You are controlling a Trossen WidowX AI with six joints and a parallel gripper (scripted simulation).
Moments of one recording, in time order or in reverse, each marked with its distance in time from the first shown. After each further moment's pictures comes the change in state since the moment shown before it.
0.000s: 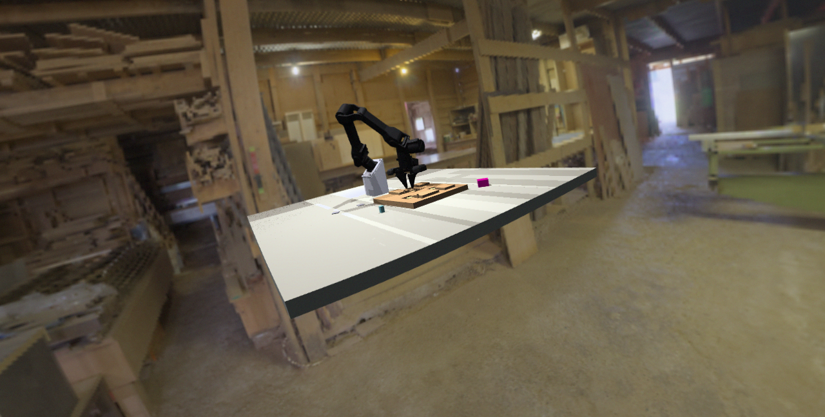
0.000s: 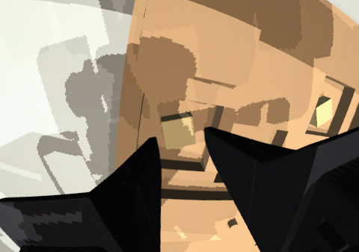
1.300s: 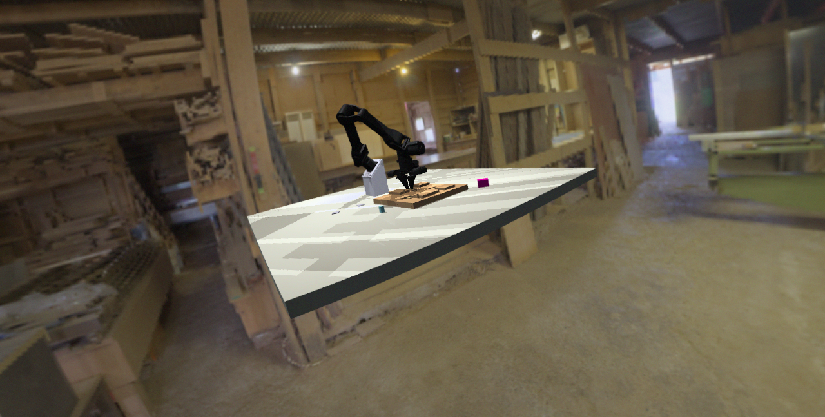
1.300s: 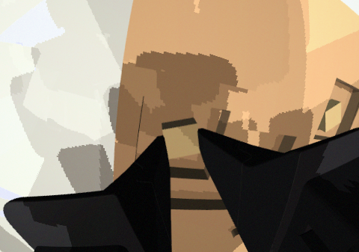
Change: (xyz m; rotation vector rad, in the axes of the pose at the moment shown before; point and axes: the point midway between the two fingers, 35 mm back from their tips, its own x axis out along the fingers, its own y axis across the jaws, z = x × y) arm 0.009 0.000 0.000 -0.005 0.002 0.002
